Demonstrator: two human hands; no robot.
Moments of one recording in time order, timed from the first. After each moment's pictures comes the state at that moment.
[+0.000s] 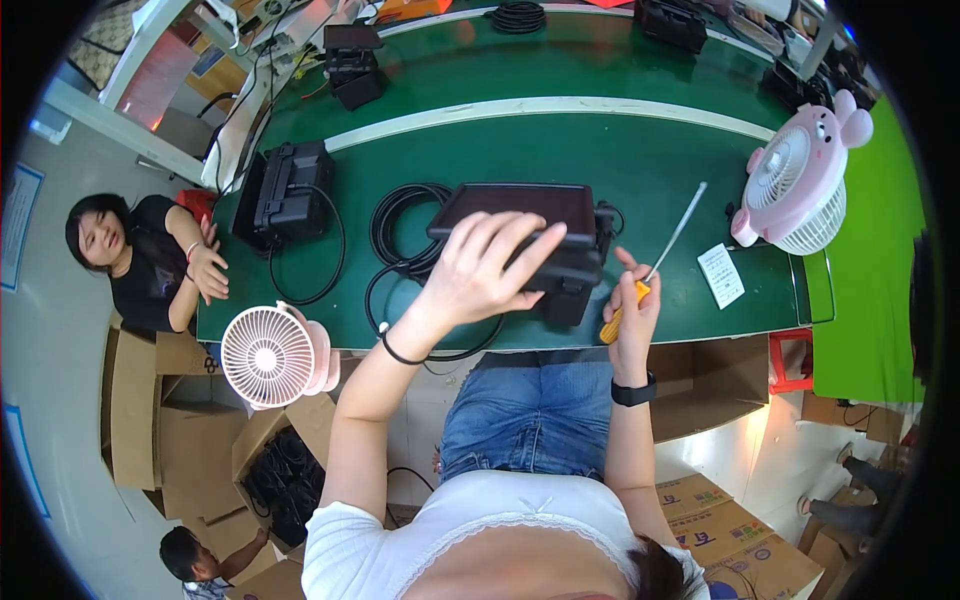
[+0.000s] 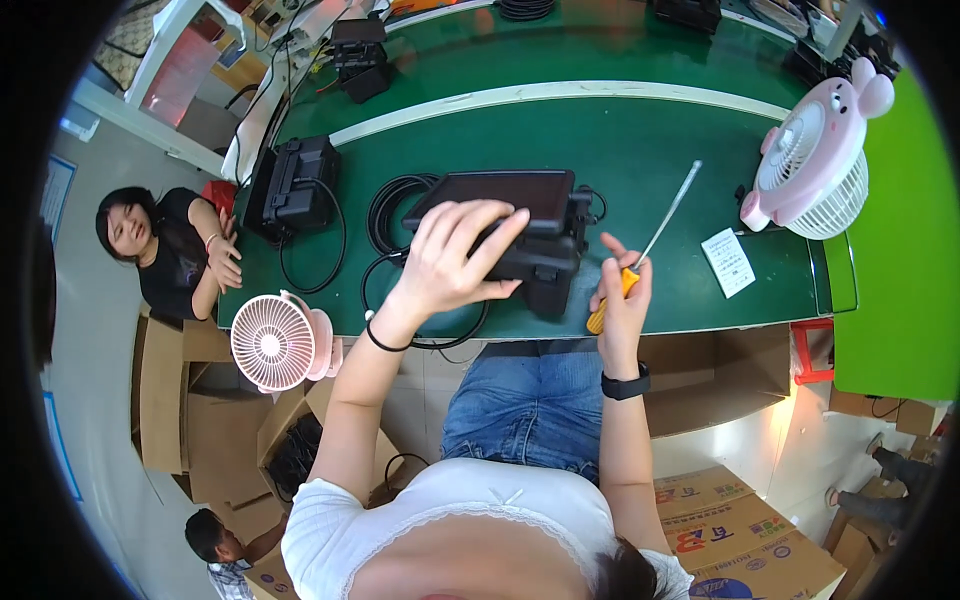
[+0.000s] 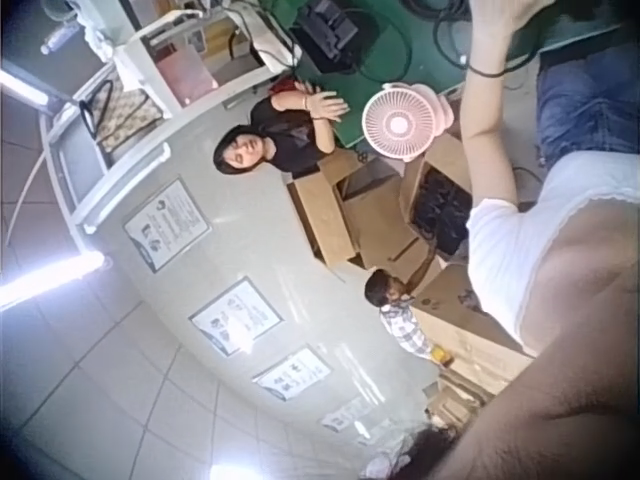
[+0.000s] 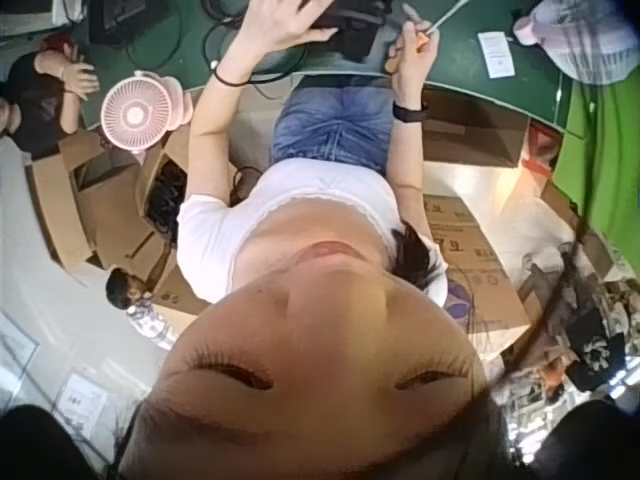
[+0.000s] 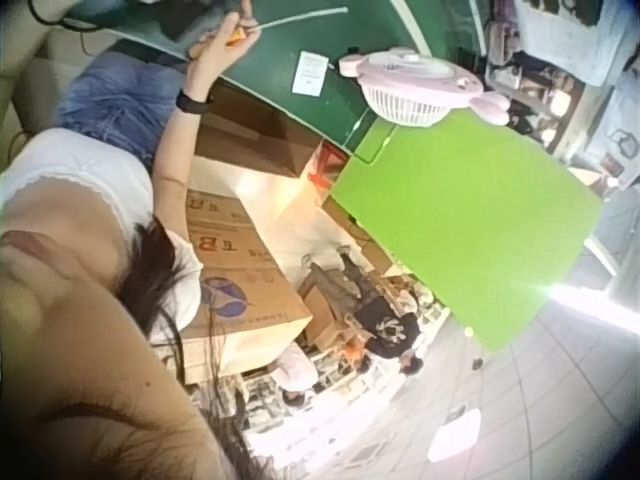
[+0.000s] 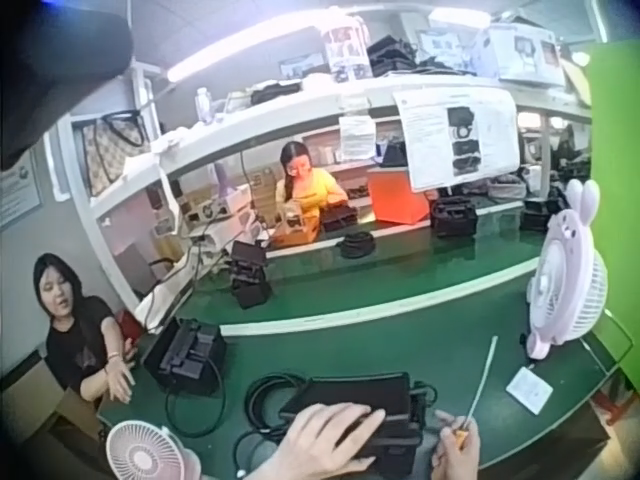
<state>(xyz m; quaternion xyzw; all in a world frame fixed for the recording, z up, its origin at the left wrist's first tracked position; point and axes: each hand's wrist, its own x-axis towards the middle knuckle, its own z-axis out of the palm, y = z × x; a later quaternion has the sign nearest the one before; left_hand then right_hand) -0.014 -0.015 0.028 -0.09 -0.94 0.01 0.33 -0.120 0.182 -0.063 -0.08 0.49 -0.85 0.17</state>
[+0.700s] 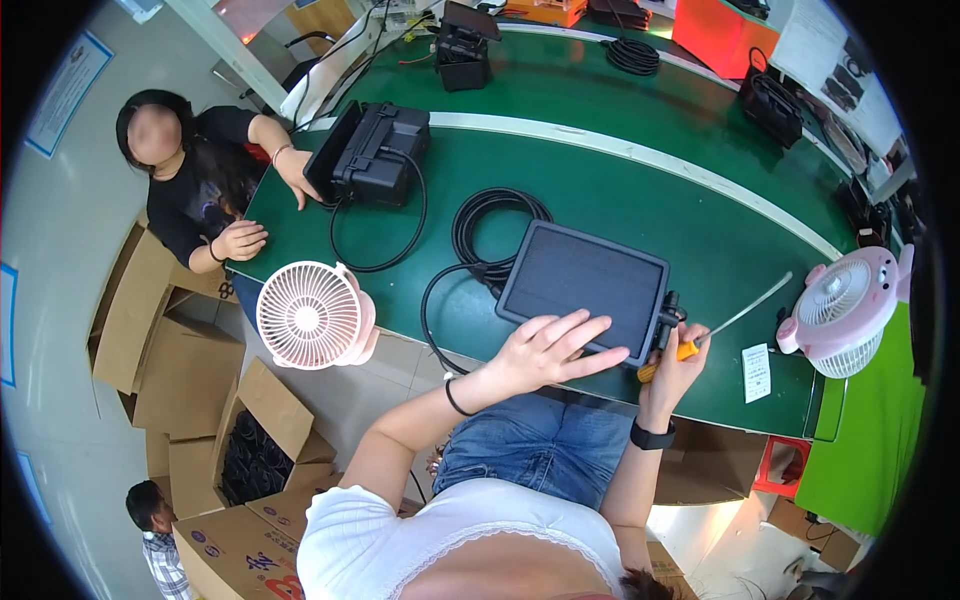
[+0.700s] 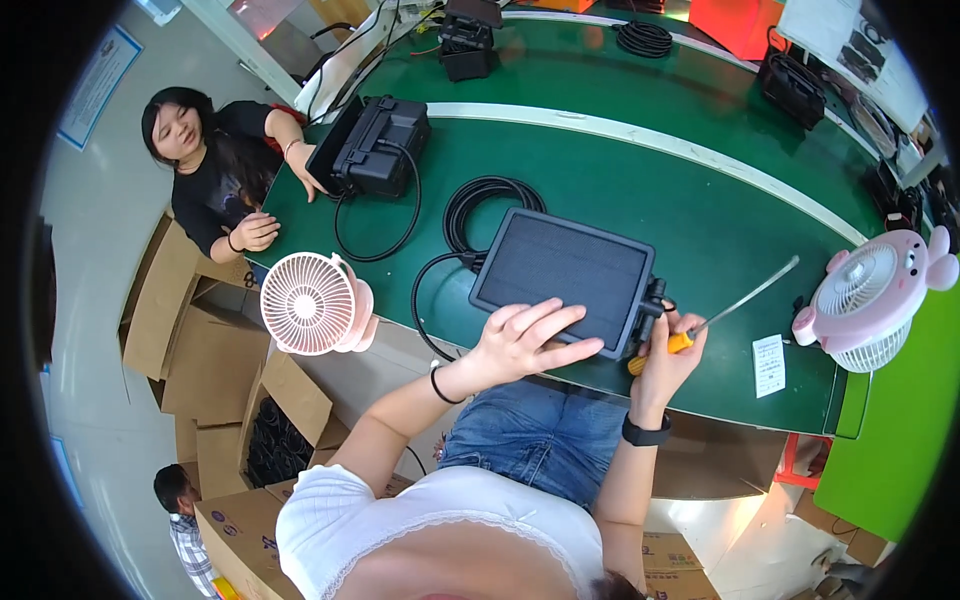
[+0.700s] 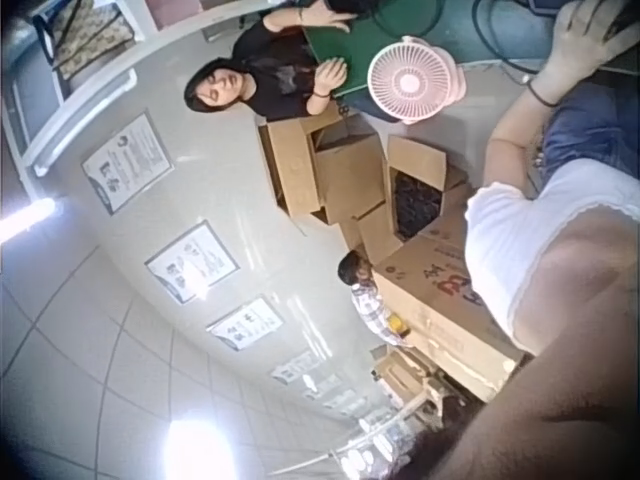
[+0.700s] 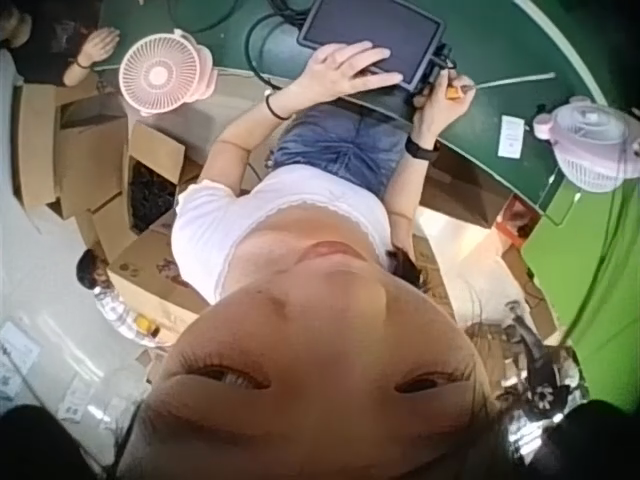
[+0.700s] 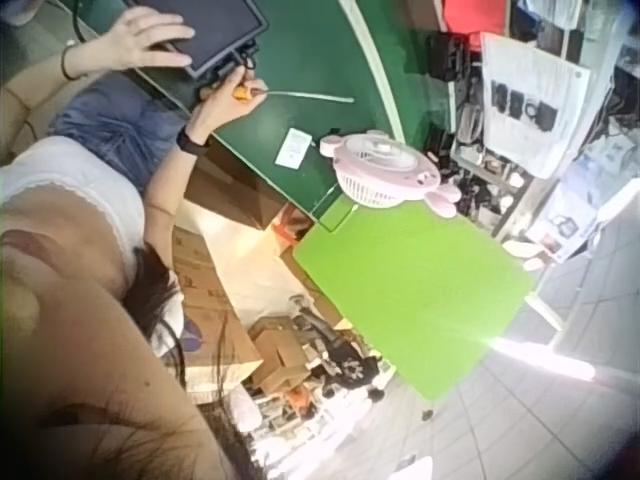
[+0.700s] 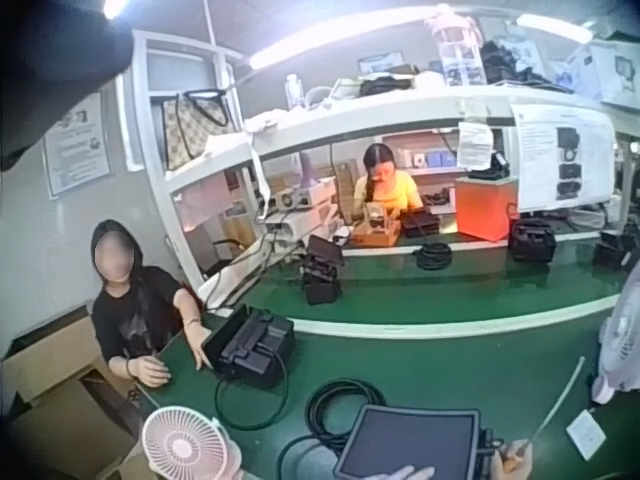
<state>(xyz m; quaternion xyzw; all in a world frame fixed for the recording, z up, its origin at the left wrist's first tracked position) 0.031 0.015 -0.035 0.03 -0.90 0.15 0.41 -0.123 0.152 -0.058 -0.09 0.57 -0.81 0.12</state>
